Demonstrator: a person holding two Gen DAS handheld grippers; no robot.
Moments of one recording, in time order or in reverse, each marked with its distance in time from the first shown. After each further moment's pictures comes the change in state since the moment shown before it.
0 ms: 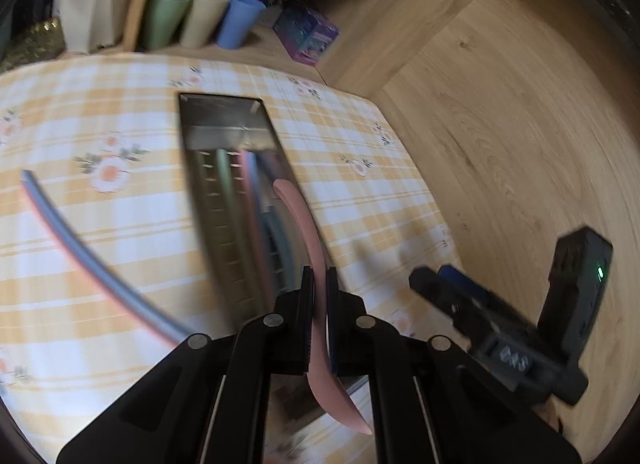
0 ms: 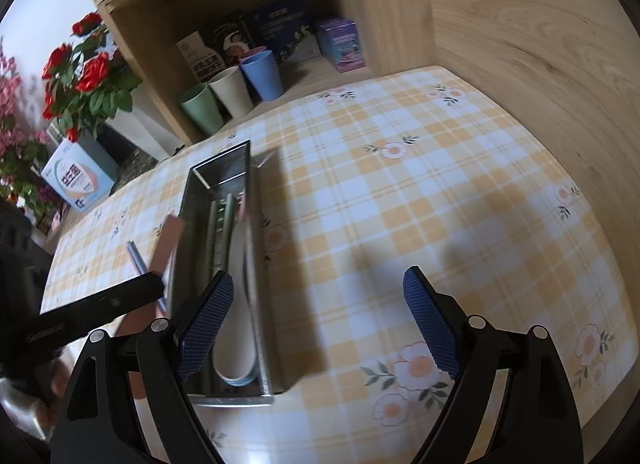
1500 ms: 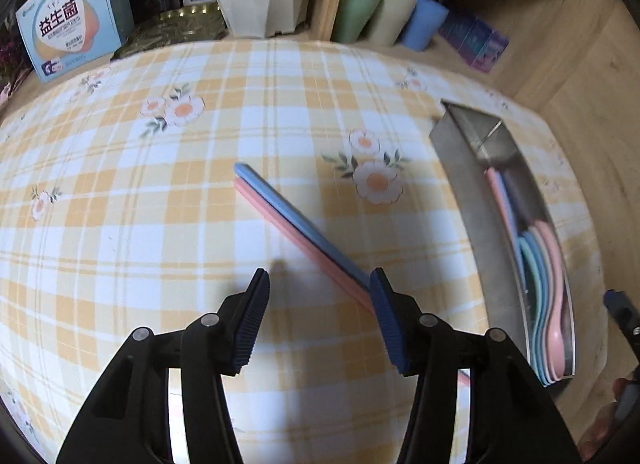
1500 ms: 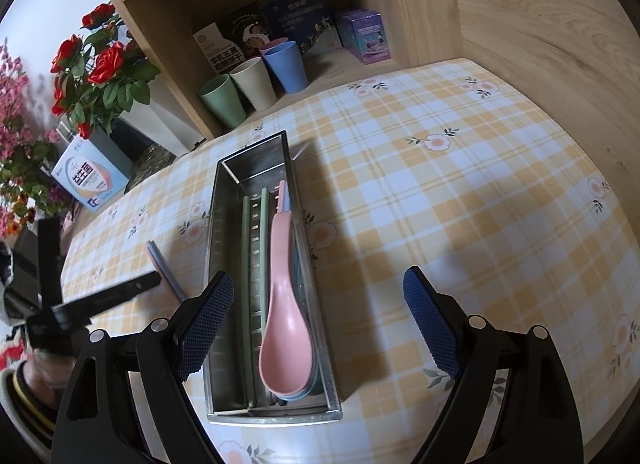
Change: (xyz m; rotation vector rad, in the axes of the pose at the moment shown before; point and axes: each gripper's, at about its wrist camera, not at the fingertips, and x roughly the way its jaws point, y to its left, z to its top) left arm -0.028 0.133 0.017 -0.090 0.024 0.525; right arm 0.017 0.039 -0.002 0.004 0.016 0.044
